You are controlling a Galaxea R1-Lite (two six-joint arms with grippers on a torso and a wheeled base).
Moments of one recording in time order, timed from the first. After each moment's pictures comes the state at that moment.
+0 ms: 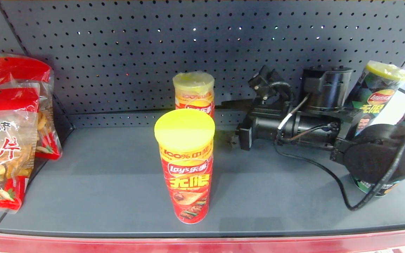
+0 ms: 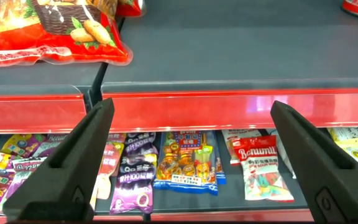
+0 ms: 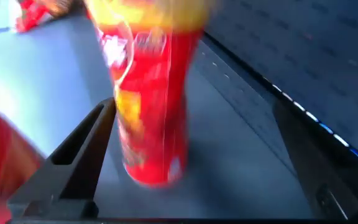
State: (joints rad) left arm 0.00 0.00 0.00 0.00 -0.01 0.01; right arm 0.60 1.81 -1.10 -0.60 0.43 -0.27
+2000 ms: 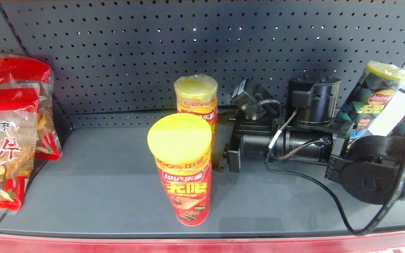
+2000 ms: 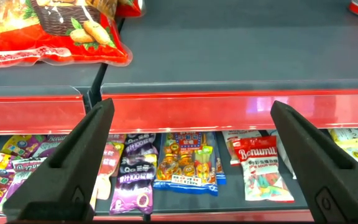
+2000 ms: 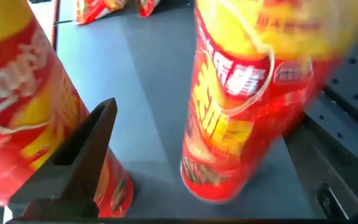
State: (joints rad) left arm 0.00 0.00 0.00 0.00 -0.01 0.01; right arm 0.72 1.82 -1.07 -0.60 0.49 -0.29
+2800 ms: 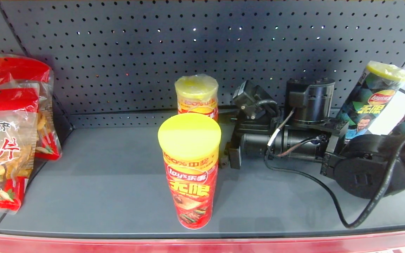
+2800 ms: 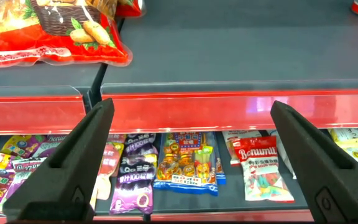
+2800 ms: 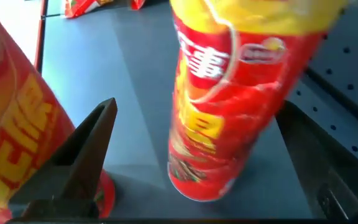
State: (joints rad) left arm 0.00 0.00 0.00 0.00 -0.01 0.01; right arm 0.68 1.84 -1.08 -0.60 0.49 -0.30
